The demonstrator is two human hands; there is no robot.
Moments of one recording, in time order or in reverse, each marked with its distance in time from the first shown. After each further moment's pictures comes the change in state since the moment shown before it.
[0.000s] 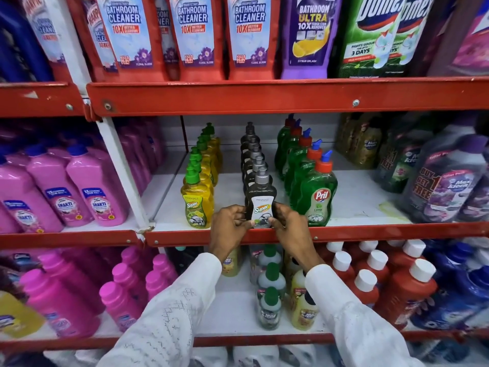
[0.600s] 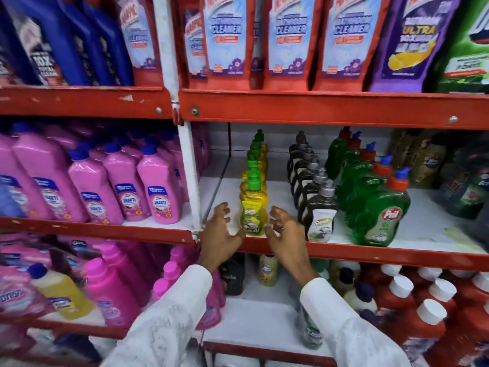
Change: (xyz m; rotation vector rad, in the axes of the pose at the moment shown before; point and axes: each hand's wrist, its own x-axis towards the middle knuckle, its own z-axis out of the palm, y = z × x) left_hand -0.008 -0.073 -0.120 0.015 0.141 -0.074; right_hand -0.001 -0.093 0.106 0.123 0.051 -0.100
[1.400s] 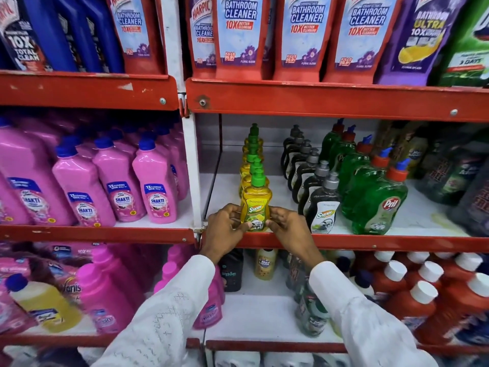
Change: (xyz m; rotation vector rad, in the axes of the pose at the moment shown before) left_hand 0.021 -0.016 -0.002 0.013 -0.130 0.104; right_hand 0.013 0.014 0.003 0.013 -0.178 0.087
